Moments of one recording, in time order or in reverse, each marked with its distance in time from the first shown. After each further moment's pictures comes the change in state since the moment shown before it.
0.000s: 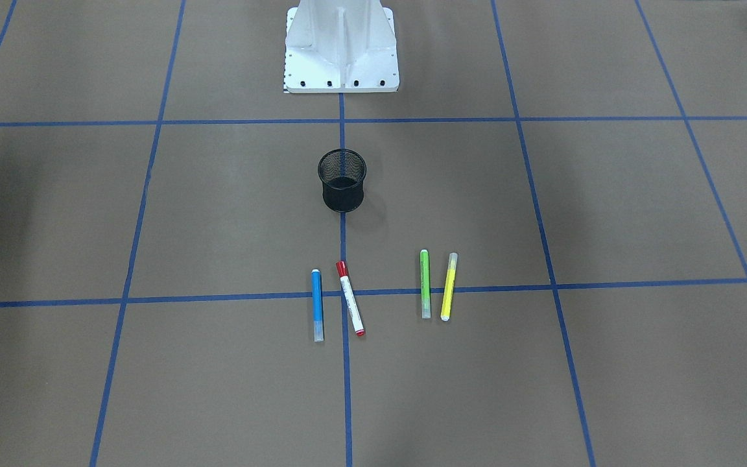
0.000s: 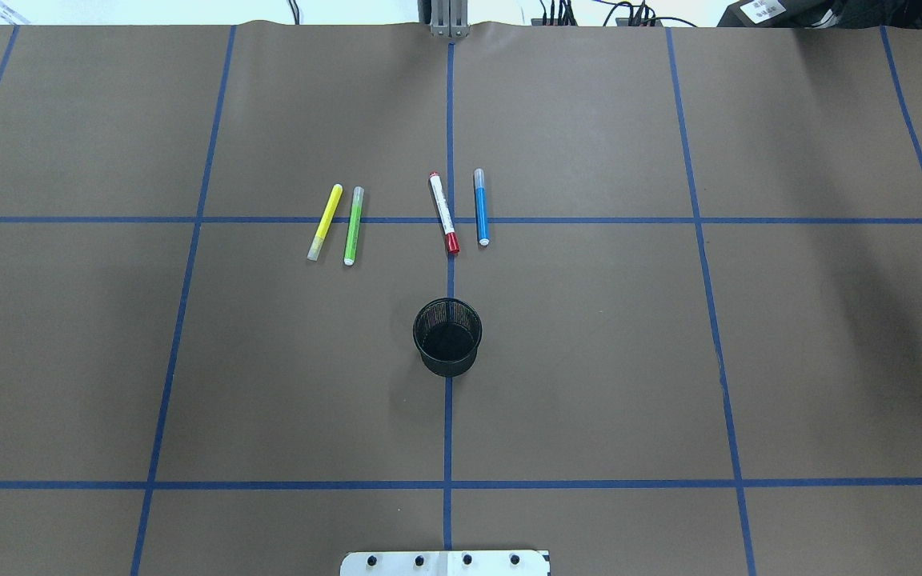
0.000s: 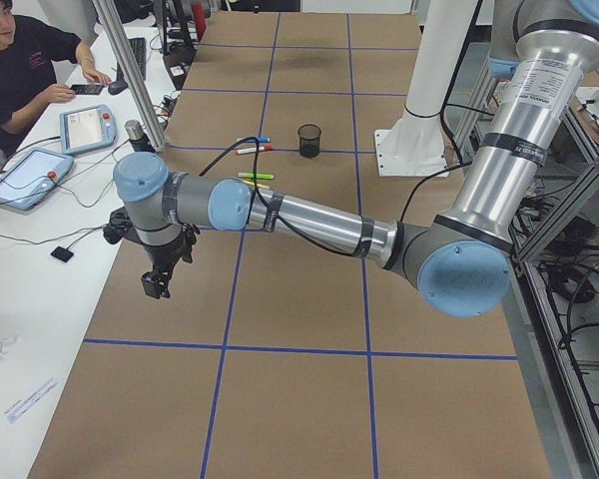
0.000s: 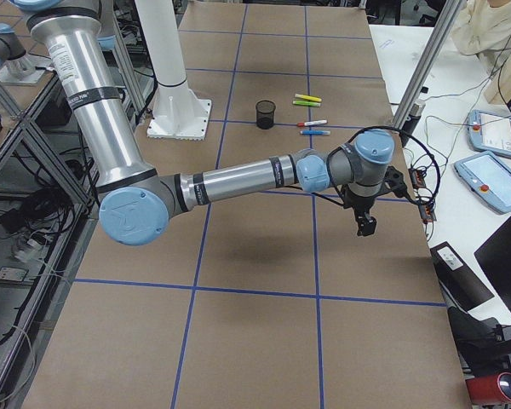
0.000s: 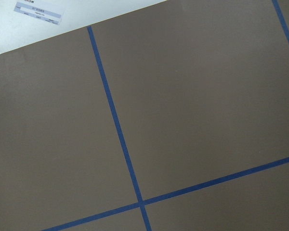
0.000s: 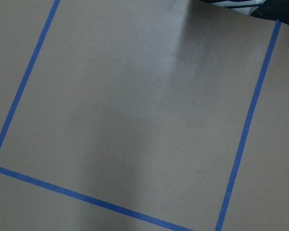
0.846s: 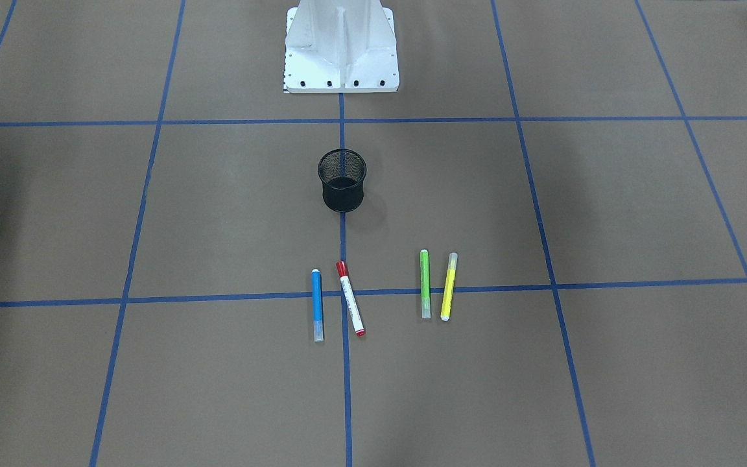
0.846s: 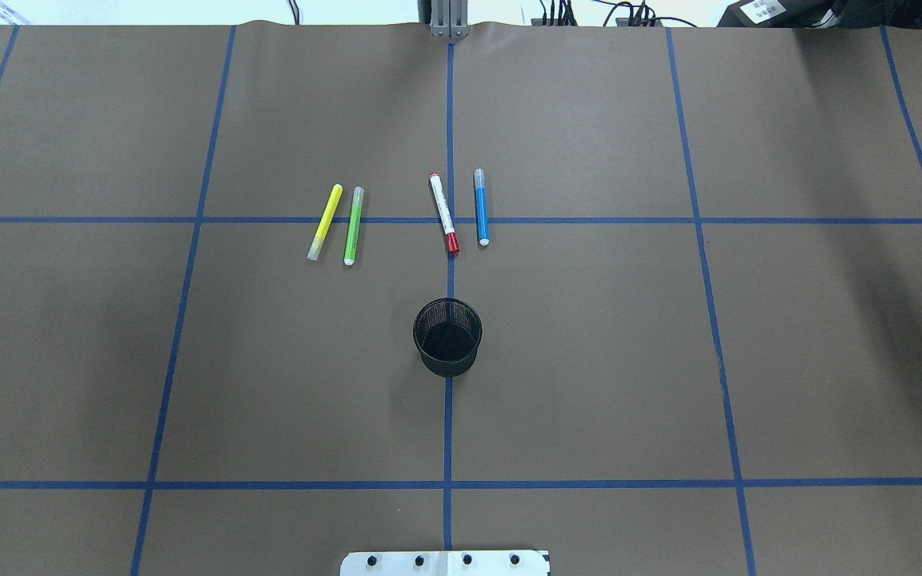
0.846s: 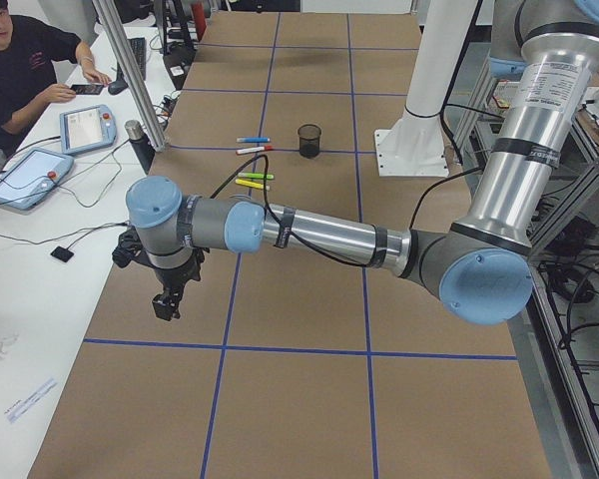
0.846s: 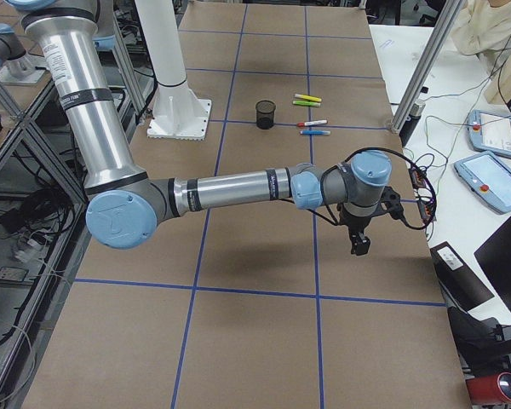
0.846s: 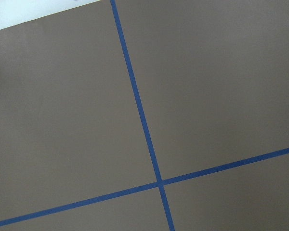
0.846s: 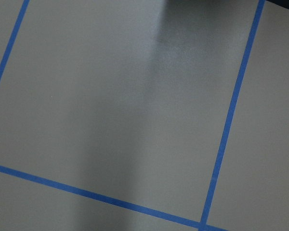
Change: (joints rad) left arm -0.032 0.055 -0.005 -0.020 0.000 0.000; right arm 0.014 -0.029 -0.034 0.007 -0.001 -0.014
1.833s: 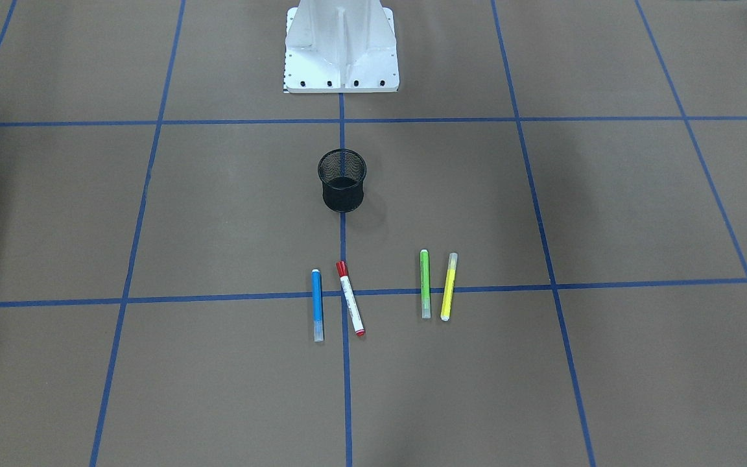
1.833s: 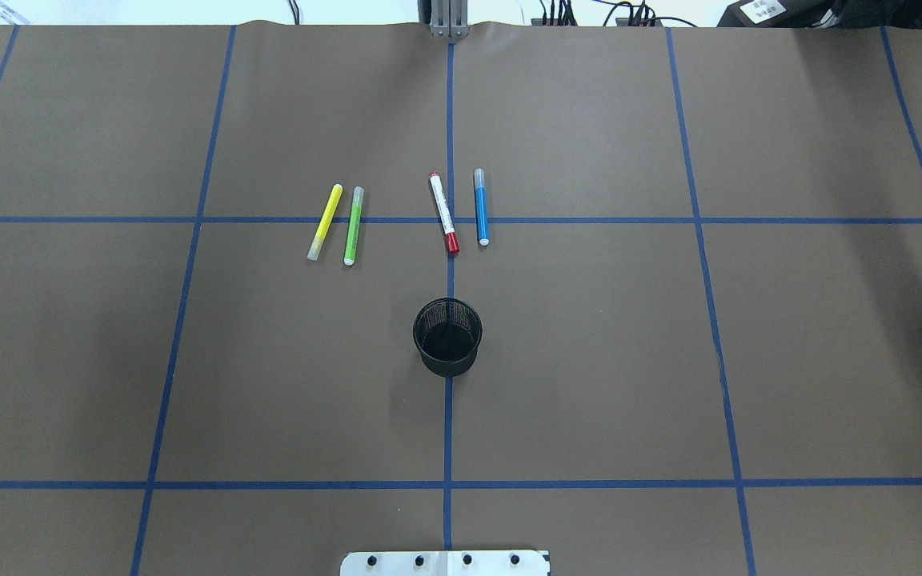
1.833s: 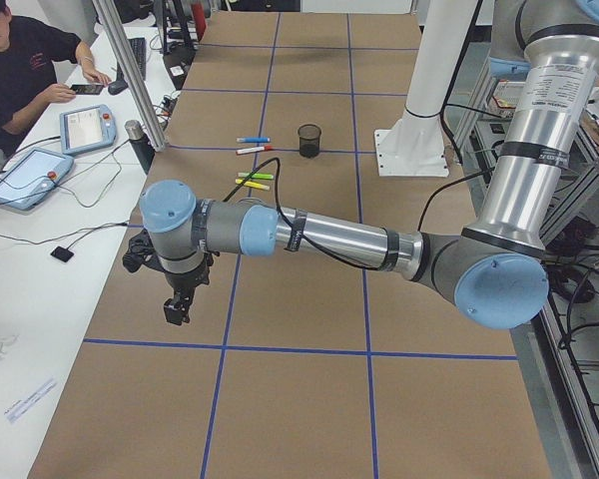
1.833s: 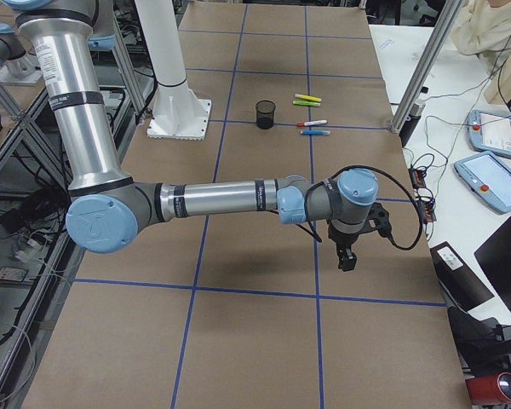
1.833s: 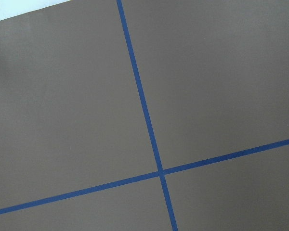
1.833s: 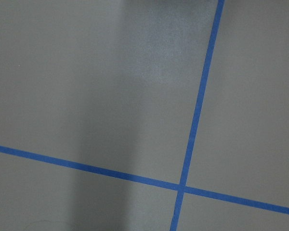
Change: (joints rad) left arm -0.005 0.041 -0.053 0.010 0.000 -0.003; right arm 0.041 -0.141 0.067 0.016 0.016 -0.006
